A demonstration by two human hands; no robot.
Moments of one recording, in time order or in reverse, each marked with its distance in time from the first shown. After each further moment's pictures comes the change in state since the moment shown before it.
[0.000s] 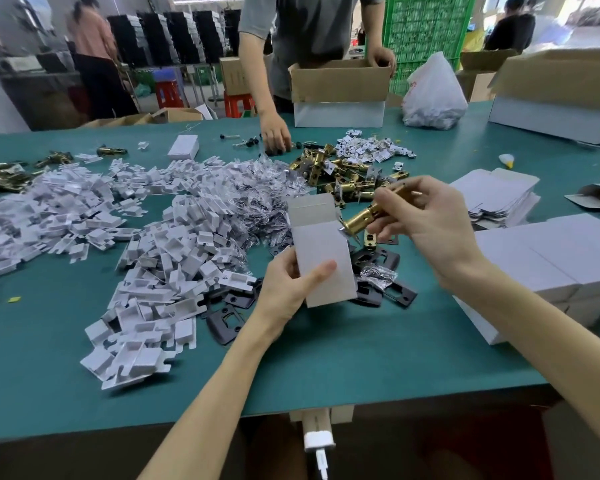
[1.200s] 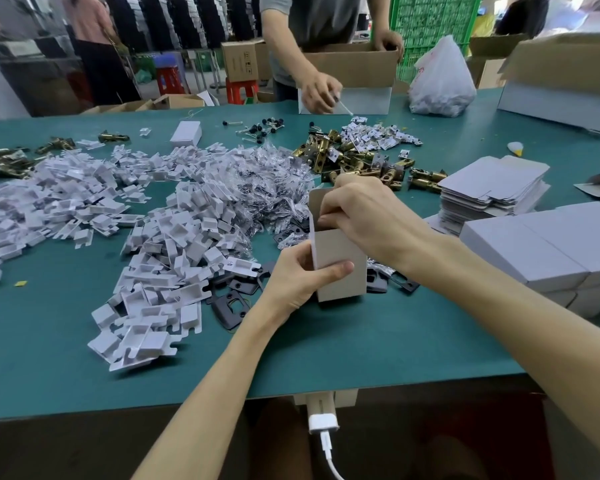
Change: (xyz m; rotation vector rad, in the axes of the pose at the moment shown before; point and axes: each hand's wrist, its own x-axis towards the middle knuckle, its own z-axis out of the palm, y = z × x) left_hand -0.002 0.000 0.001 0.080 -0.138 -0.036; right_hand 0.013 -0.004 0.054 -1.095 -0.413 -0.402
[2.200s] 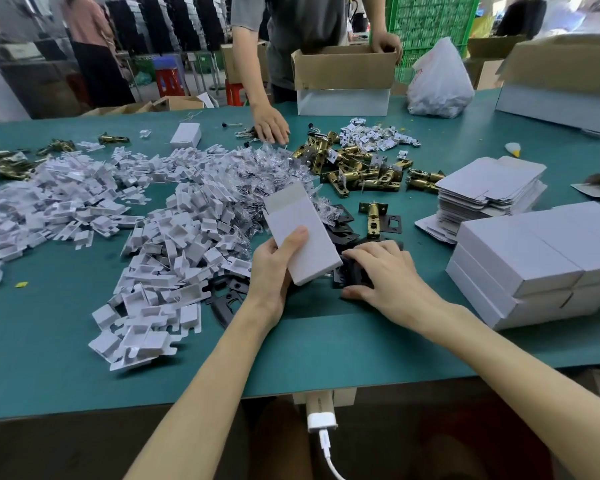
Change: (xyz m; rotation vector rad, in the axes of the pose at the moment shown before) left_hand 0.005 0.001 -0.010 -0.305 0.278 -0.088; right_hand -0.067 0.044 0.068 -0.045 -0.188 0.255
